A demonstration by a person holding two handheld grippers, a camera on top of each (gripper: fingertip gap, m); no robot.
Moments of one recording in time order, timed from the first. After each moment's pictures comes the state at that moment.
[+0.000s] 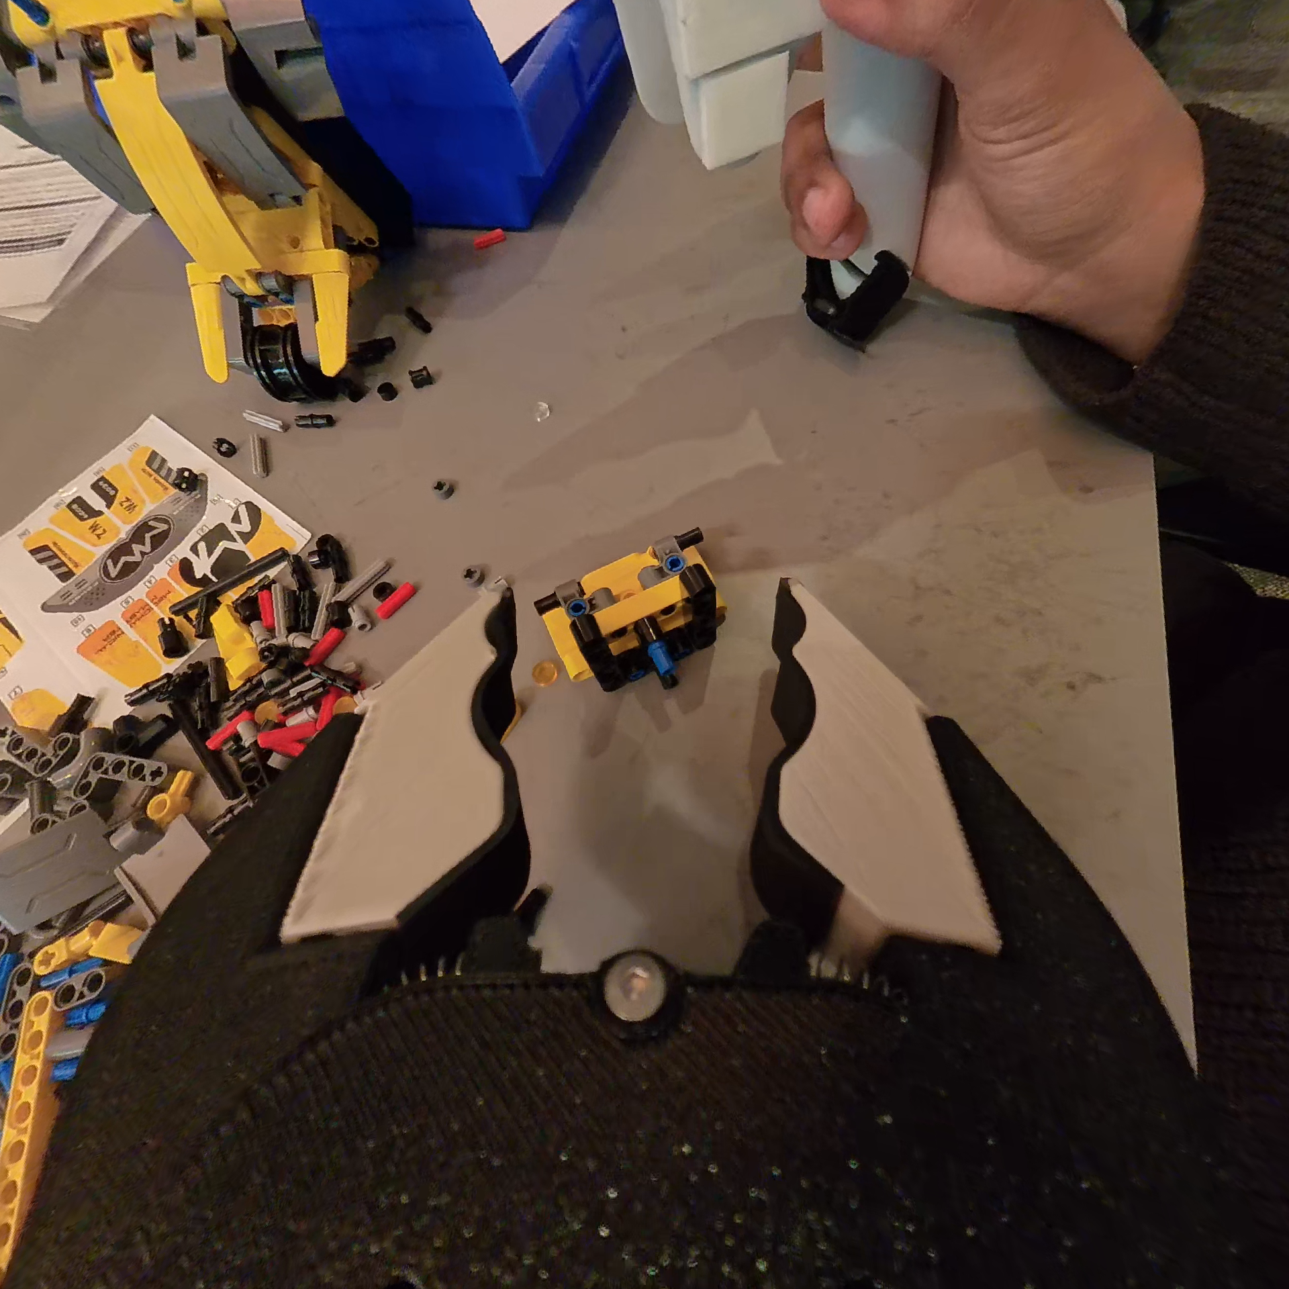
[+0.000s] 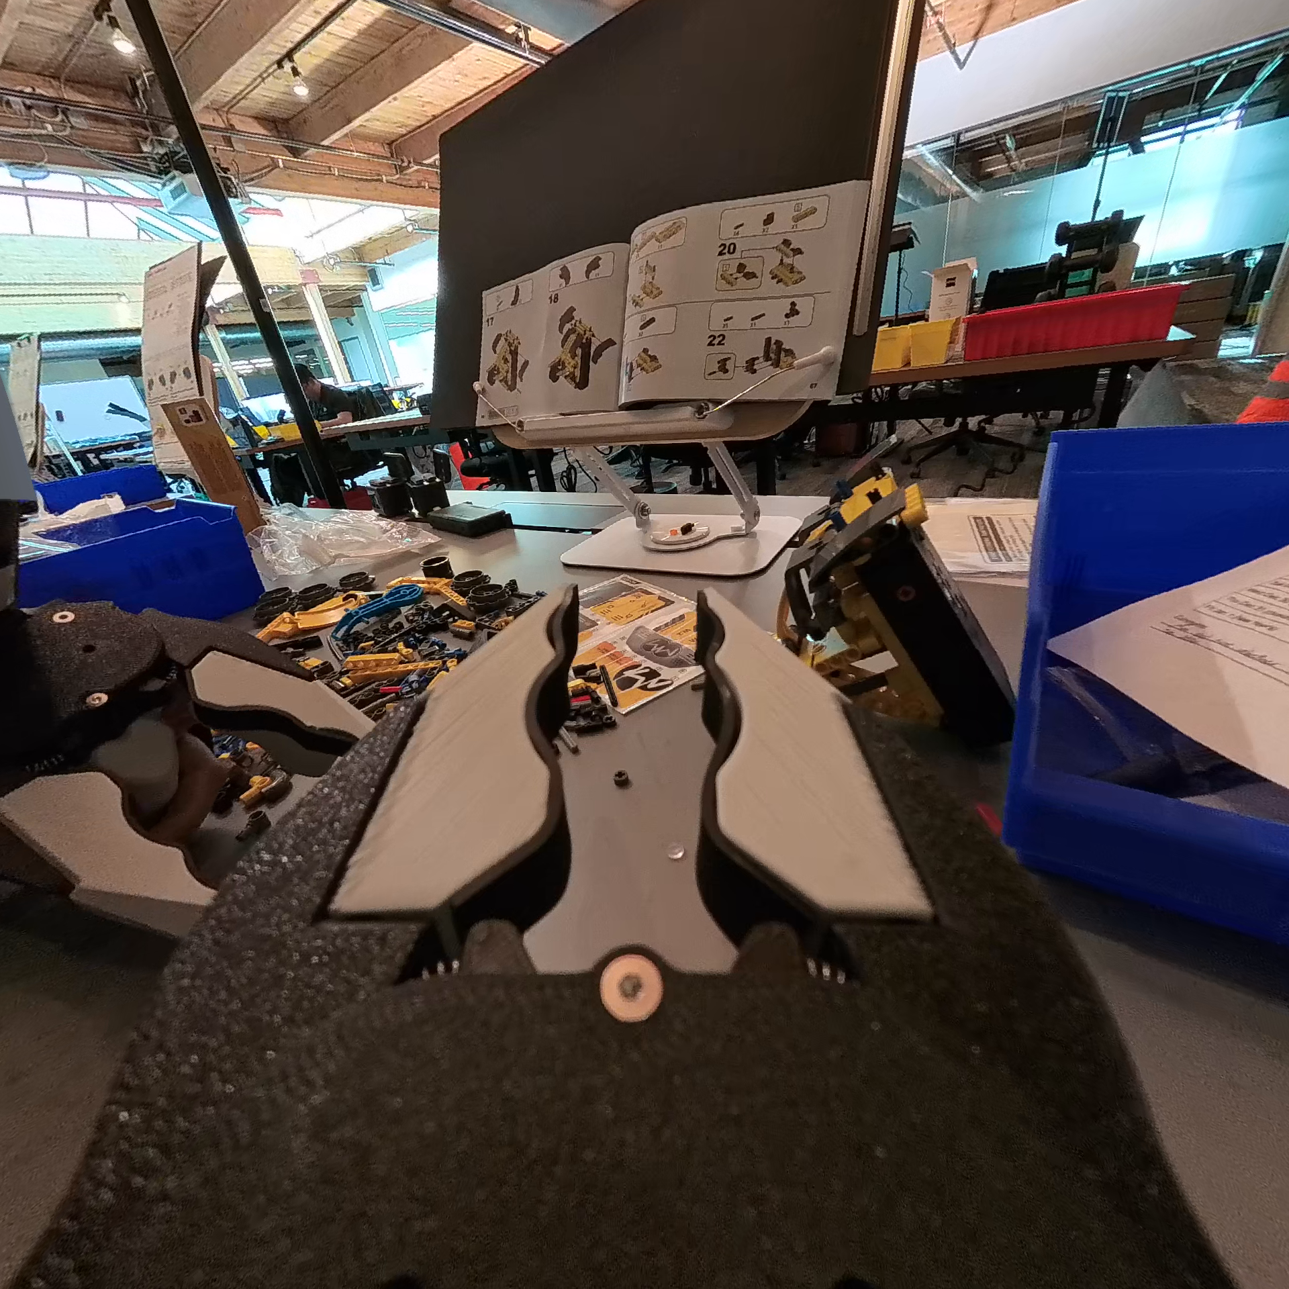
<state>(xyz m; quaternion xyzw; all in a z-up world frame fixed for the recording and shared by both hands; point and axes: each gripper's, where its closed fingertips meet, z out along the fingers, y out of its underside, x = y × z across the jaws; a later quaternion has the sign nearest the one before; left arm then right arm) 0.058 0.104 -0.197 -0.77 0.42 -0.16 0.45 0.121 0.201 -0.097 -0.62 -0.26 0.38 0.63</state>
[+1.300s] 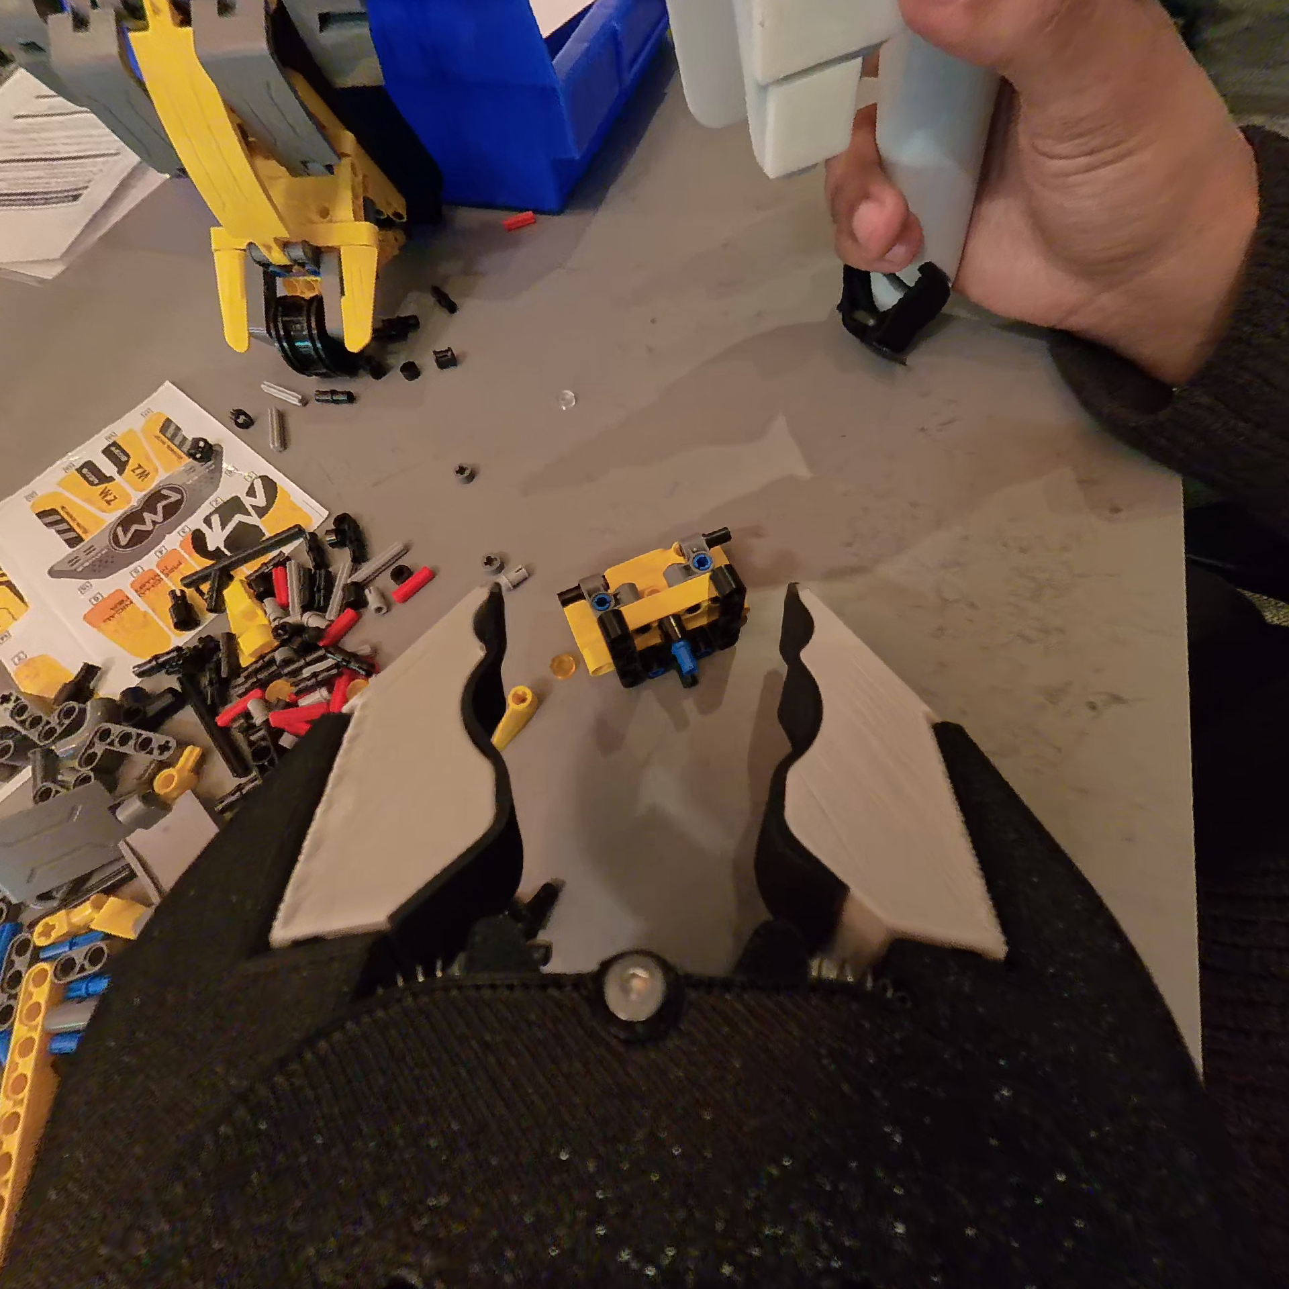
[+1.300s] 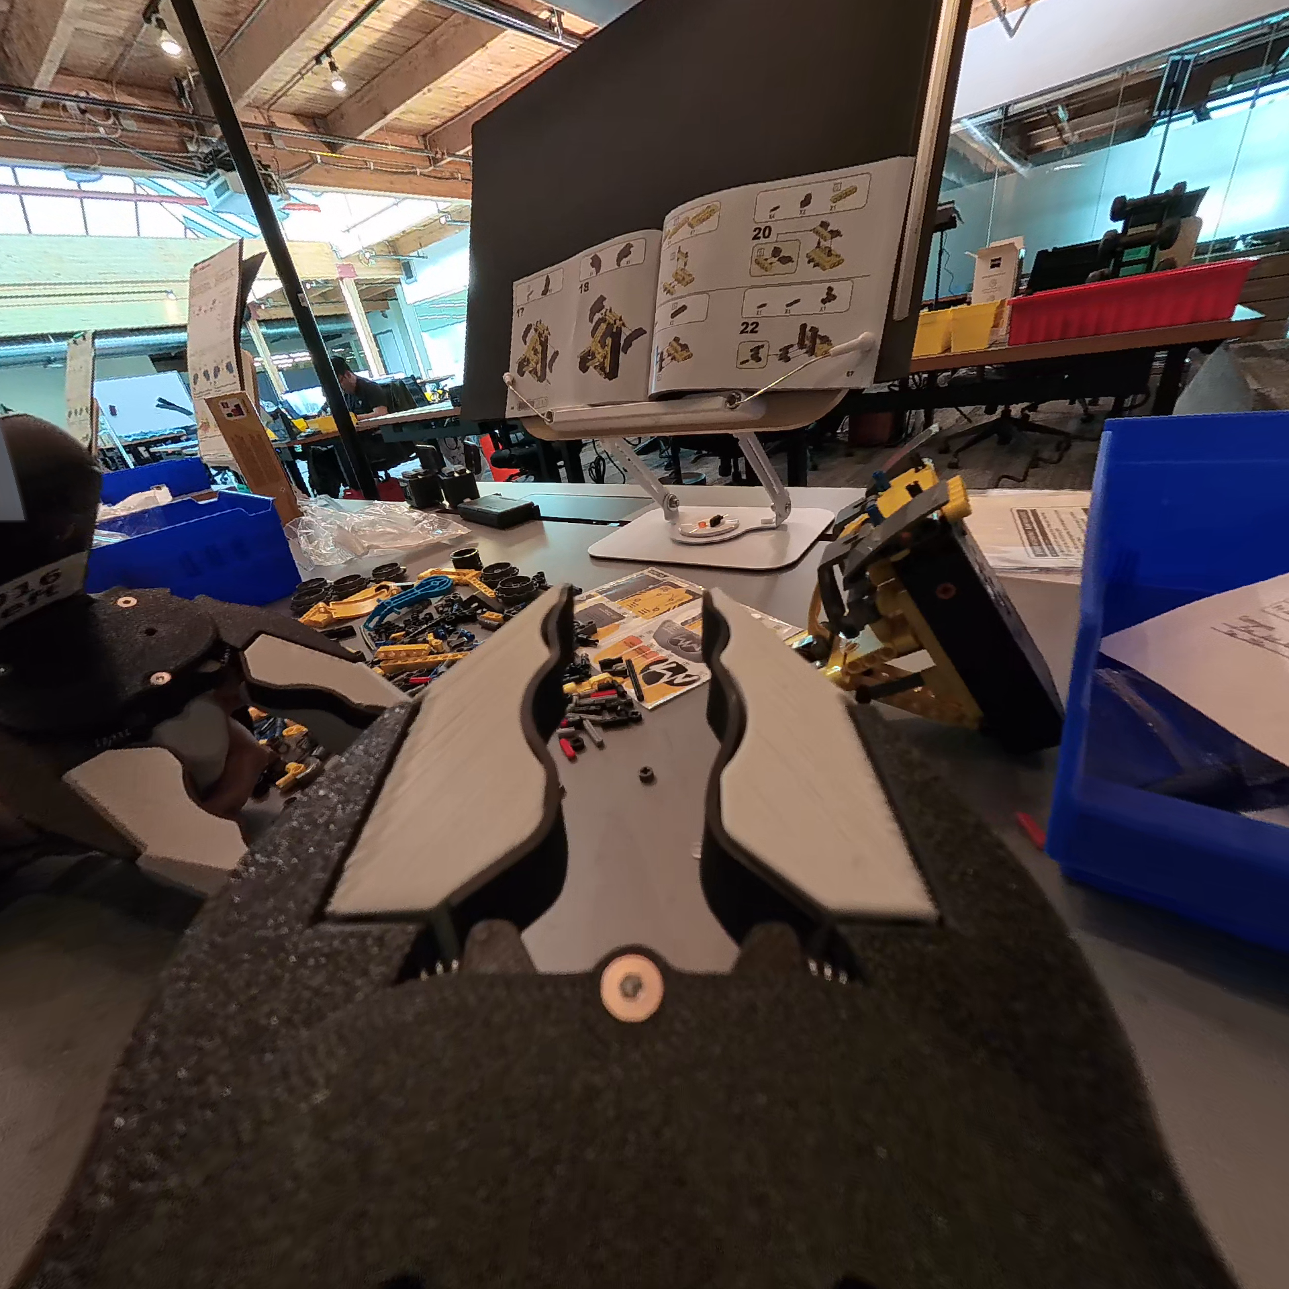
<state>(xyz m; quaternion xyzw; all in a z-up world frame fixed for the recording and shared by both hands) 0.053 0.110 -0.198 -0.79 0.39 -0.16 0.45 0.114 0.195 -0.098 -0.62 -0.28 0.40 0.62</state>
